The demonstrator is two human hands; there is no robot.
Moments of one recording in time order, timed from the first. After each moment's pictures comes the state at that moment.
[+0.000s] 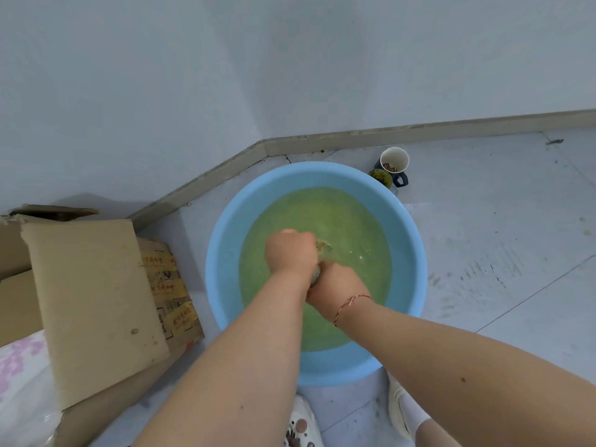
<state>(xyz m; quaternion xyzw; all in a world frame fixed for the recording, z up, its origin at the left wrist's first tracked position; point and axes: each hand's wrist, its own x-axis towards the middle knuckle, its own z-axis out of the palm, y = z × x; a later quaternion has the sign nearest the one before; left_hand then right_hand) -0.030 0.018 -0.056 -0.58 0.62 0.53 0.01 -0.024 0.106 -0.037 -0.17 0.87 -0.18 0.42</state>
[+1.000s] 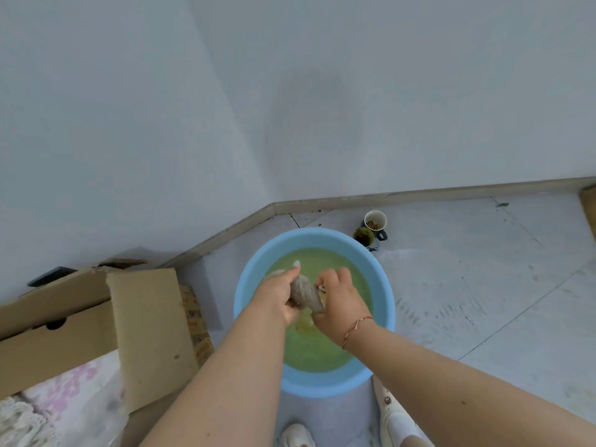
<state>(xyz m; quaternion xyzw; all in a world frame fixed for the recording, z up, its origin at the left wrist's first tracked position) -0.016 0.000 0.094 -0.60 0.31 0.73 0.10 -0.037 0.126 0.095 -0.22 0.89 -0.28 0.29</state>
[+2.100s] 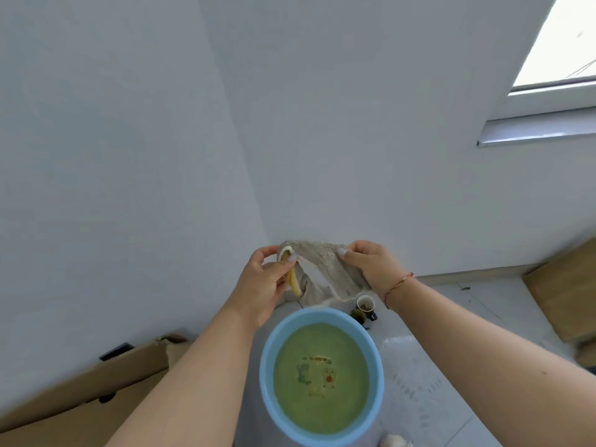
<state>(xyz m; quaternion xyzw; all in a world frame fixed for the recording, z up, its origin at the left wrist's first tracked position) 0.031 -0.020 0.412 -0.28 0.54 0.79 -0.05 -0.067 0.154 0.416 -0.09 0.79 -0.56 0.24</state>
